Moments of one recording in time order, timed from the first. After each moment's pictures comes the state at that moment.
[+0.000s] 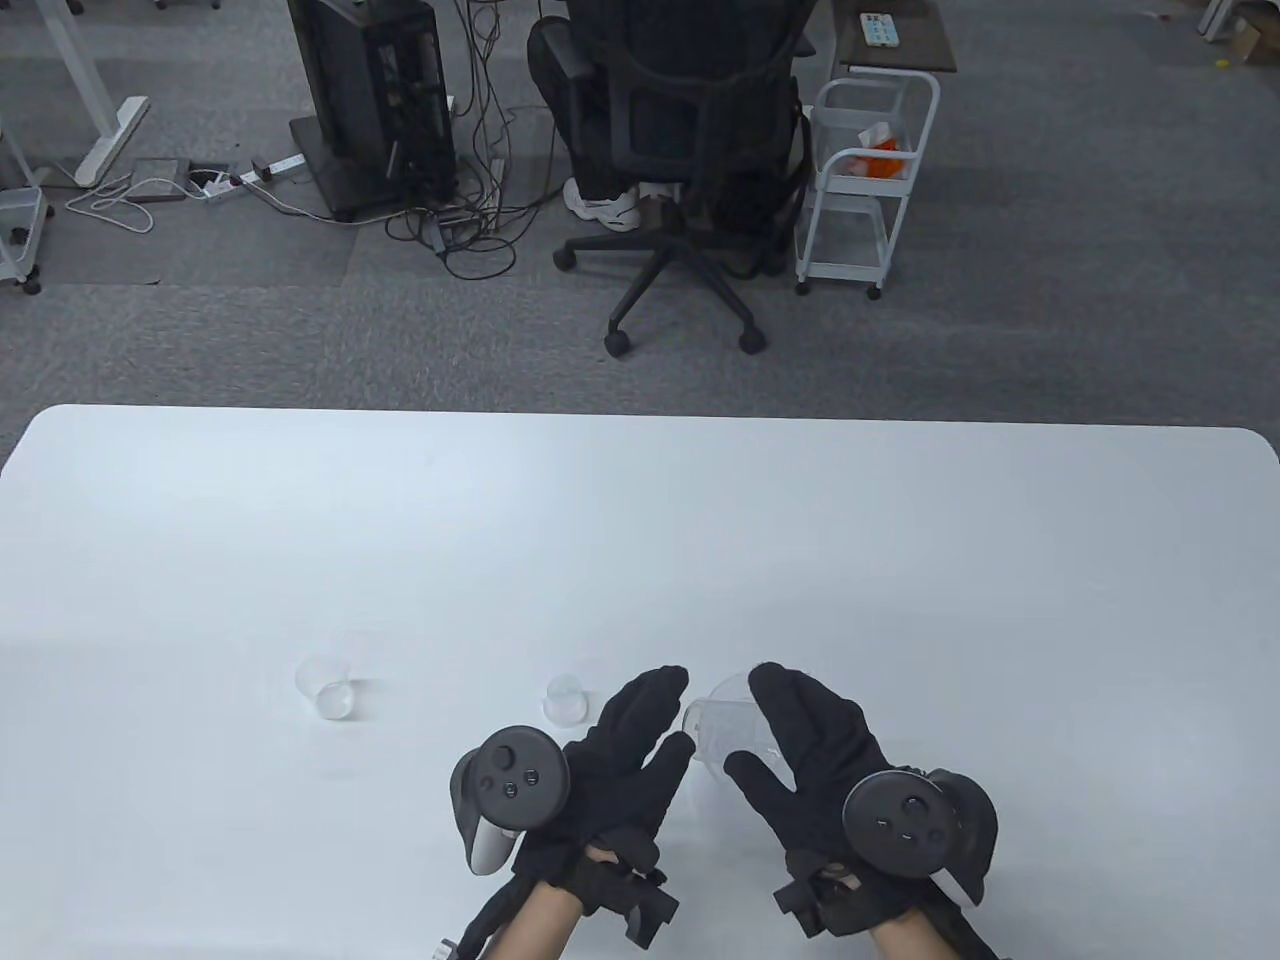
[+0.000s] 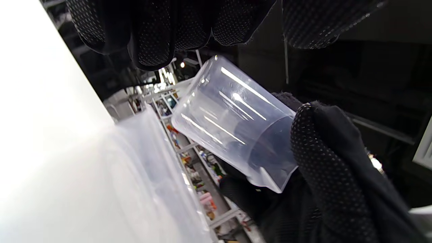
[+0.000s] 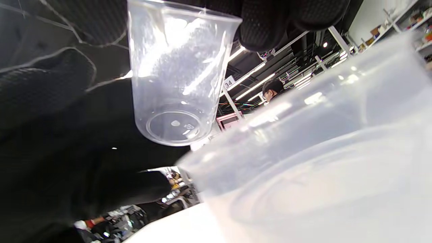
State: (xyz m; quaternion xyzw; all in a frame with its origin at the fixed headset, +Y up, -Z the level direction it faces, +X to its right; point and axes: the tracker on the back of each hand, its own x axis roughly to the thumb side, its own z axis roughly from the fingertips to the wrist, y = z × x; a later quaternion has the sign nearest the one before) left_hand -0.085 -0.684 -0.267 0.06 -0.21 0.51 0.83; right_hand 0.151 -0.649 -0.252 0.19 -0.17 0.92 0.30
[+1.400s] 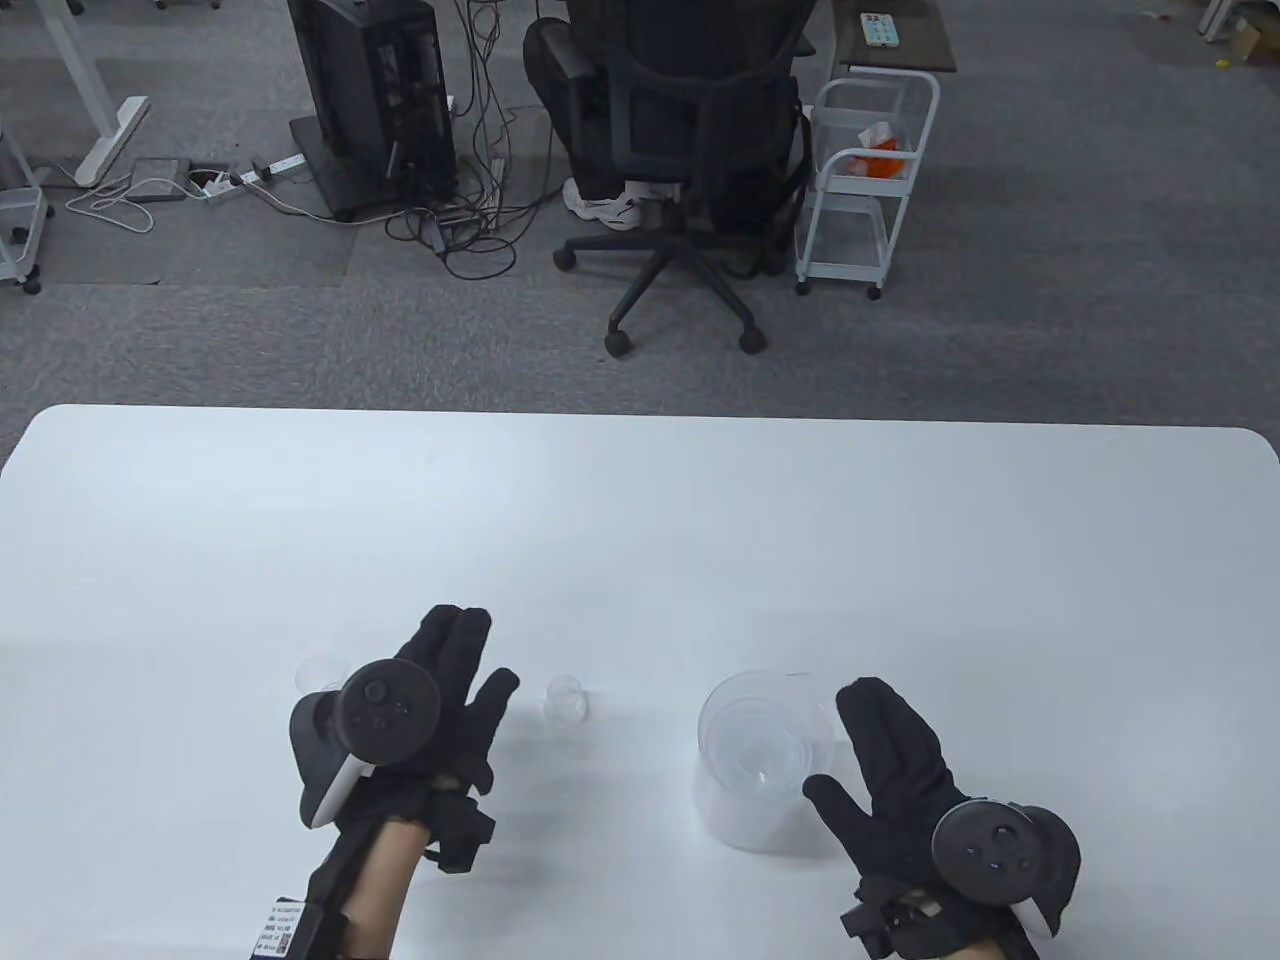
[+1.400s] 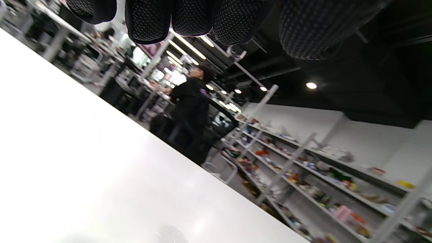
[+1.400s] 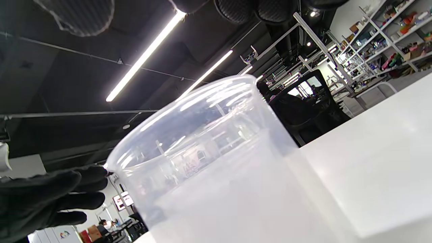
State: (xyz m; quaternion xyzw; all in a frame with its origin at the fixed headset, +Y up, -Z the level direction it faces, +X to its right) left_hand -0.220 -0.651 -0.299 0.07 -0.03 0.28 0.96; right_hand 0.214 -0.680 -0.241 0.17 -0.16 0.90 0.37
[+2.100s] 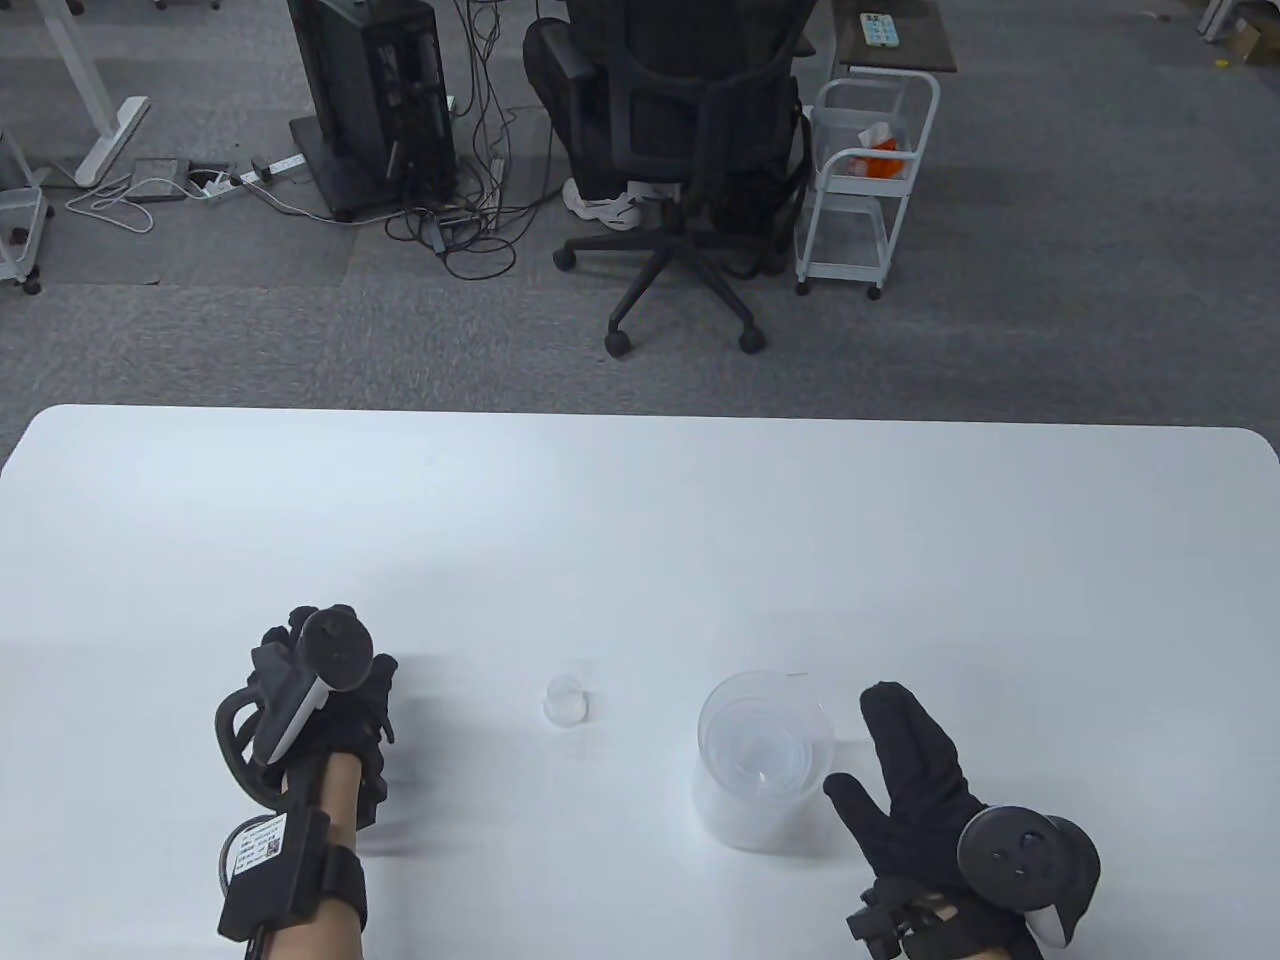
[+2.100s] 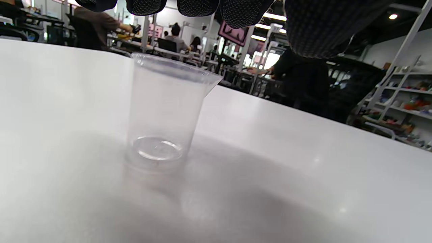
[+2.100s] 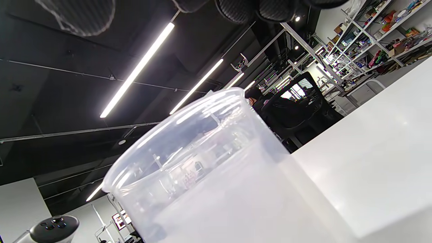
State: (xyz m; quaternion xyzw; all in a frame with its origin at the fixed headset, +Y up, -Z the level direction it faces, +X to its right) left_hand -0.304 -0.729 -0.358 -0.06 0.17 0.10 0.98; right_hand 0.225 -0.684 -0.239 0.15 -0.17 0.89 0.39
